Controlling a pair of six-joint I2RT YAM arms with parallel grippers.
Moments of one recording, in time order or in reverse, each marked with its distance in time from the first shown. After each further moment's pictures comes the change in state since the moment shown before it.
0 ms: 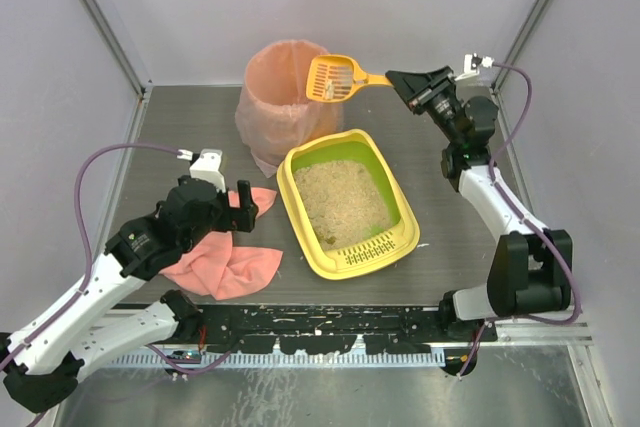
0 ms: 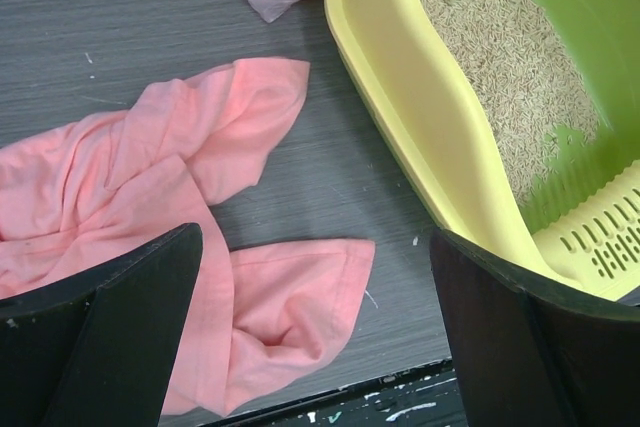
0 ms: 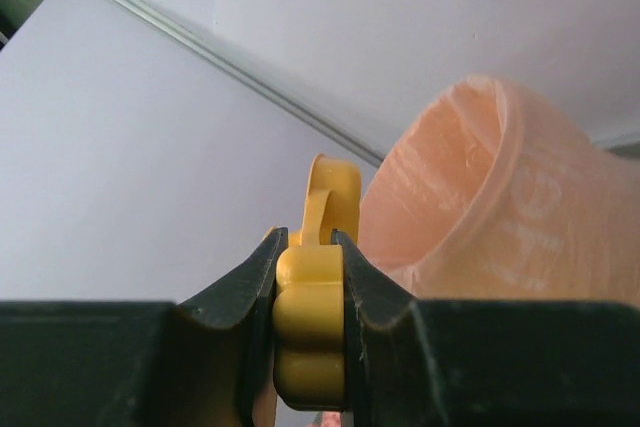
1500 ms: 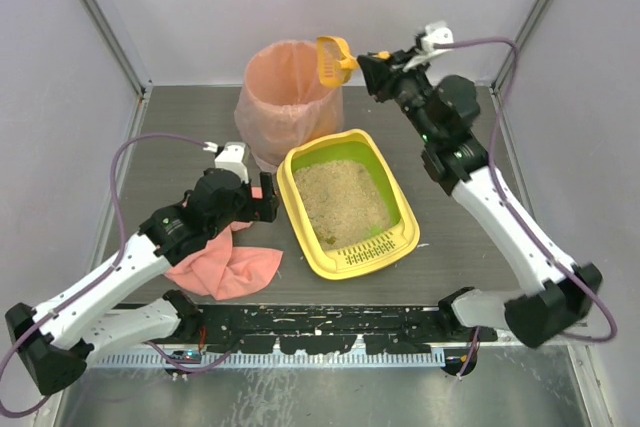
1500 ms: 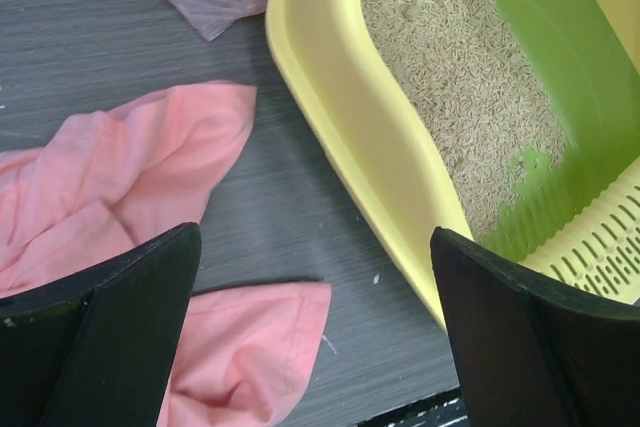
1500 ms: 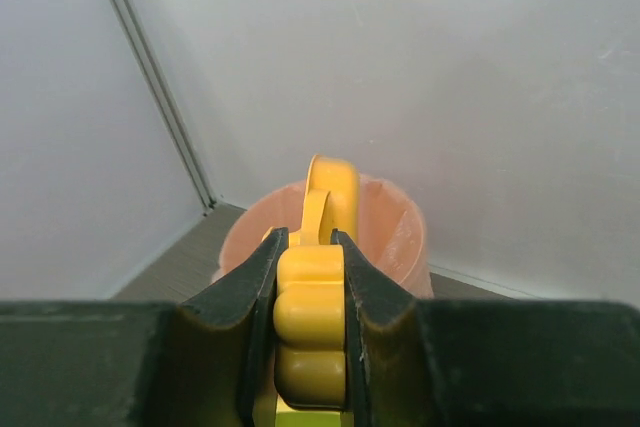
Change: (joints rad) left arm 0.002 0.122 -0.060 0.197 0.052 -0.035; right arm 0.385 -0.028 0.420 -0.507 0.417 -1.053
